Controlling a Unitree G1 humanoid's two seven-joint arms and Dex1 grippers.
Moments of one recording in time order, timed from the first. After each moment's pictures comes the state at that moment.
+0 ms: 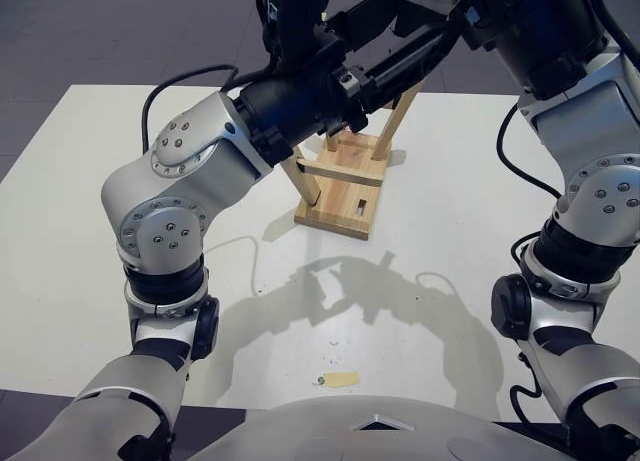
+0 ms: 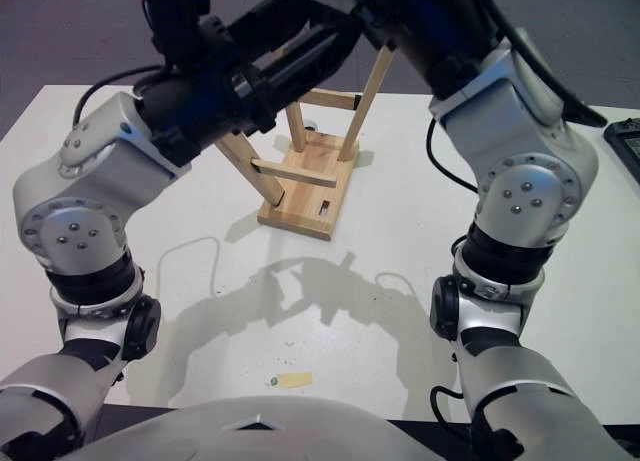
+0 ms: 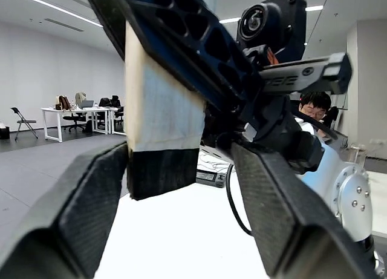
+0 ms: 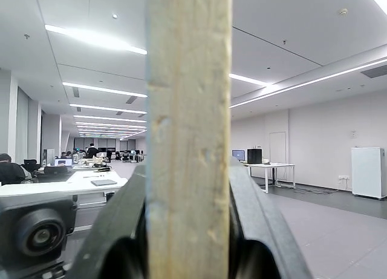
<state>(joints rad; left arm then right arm) -0.71 0.24 0.01 -0.52 -0.97 0.83 -0.21 -0.80 -0.34 -0.19 -0.41 1.01 0.71 0.30</state>
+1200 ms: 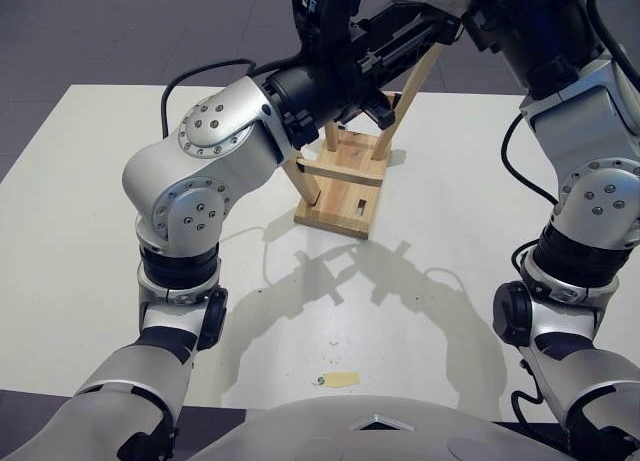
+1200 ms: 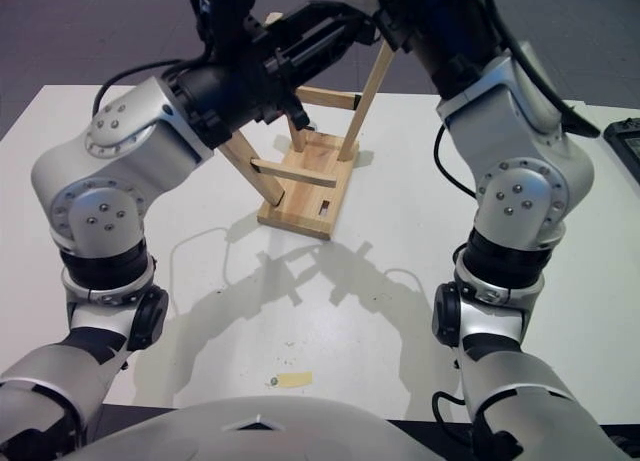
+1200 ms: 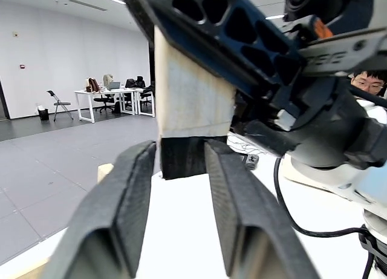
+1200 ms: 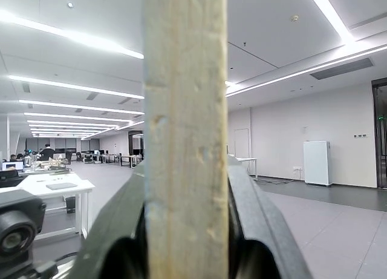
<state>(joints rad) -0.78 0.22 -0.05 -0.47 -0.79 0.88 -0.15 -0.76 -0.34 -0.18 -0.39 0.90 0.65 0.27</state>
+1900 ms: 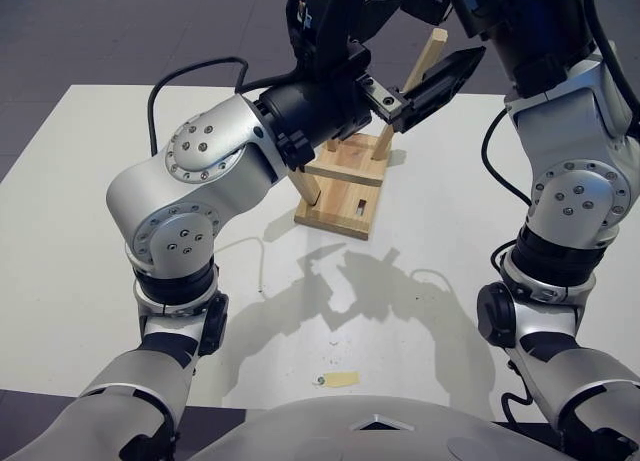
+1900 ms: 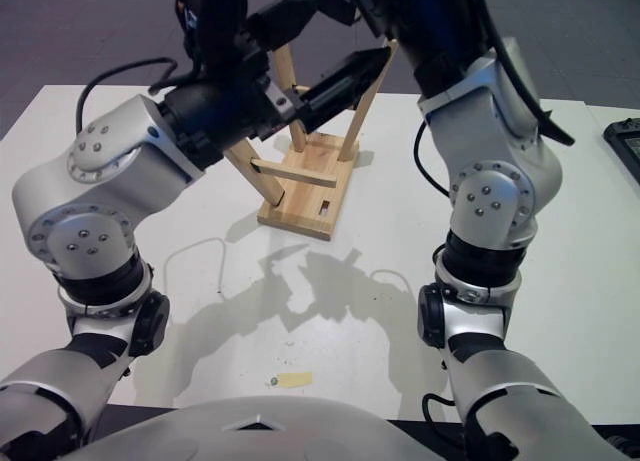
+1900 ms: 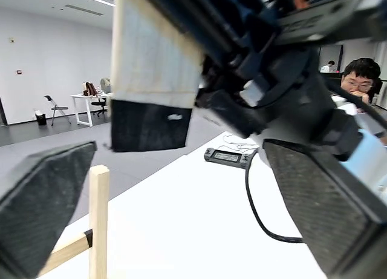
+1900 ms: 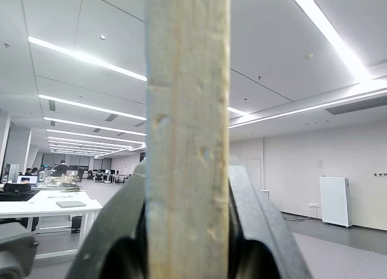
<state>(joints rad) -0.74 0.20 -0.04 -0.57 -0.82 0.95 -0.11 -0.76 -0.26 -0.15 -0.39 0.84 0.50 0.32</state>
